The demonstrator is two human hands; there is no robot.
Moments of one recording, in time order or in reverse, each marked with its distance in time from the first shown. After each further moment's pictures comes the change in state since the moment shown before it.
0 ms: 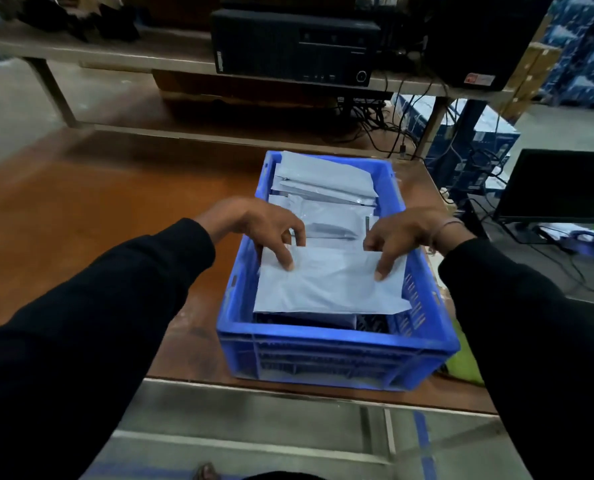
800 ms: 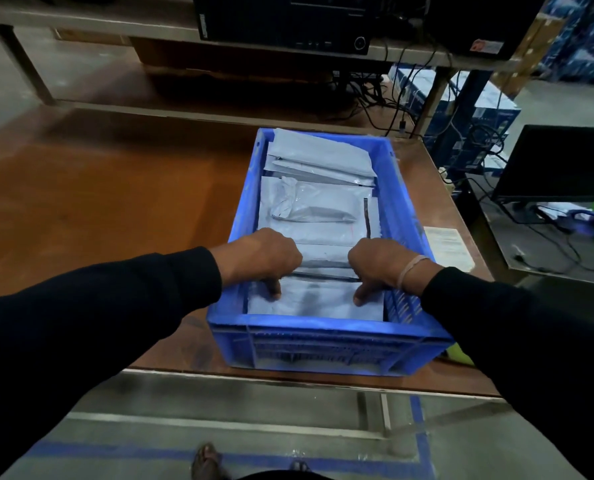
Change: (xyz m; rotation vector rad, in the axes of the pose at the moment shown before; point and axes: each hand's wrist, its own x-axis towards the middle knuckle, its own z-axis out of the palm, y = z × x) left_hand 0.034 0.004 0.081 0.862 0.060 0.016; right_hand 0.020 -0.041 0.080 -0.447 0.196 0.097
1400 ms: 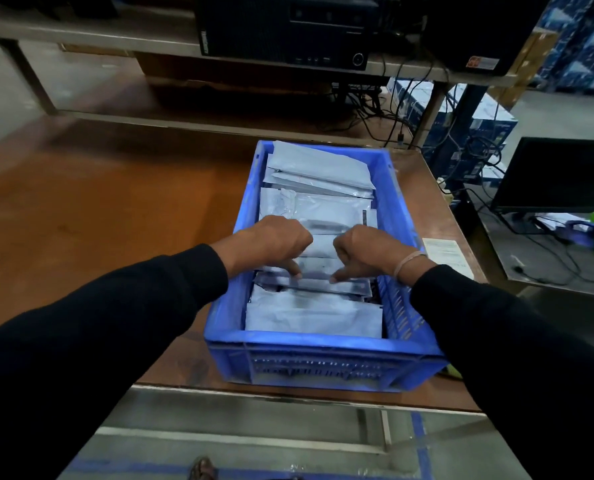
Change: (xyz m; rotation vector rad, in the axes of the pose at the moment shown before) left_hand 0.013 -0.024 -0.024 -0.176 0.262 -0.081; right_hand 0.023 0.017 -0.019 0.250 0.247 0.018
